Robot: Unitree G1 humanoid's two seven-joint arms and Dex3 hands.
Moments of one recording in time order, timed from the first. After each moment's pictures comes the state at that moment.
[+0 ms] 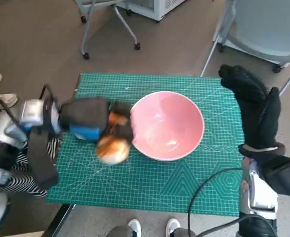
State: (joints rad) left arm -1.01 0.79 -0.60 0.62 0.13 -1.16 -0.31; right arm -0.38 -0.17 -0.15 0.01 0.20 -0.29 0.25
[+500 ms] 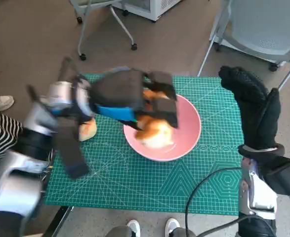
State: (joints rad) left arm -1.06 0.48 -0.48 0.70 0.30 -1.08 -0.33; right arm -0.37 -0.17 -0.16 0.02 0.21 -0.30 0.25
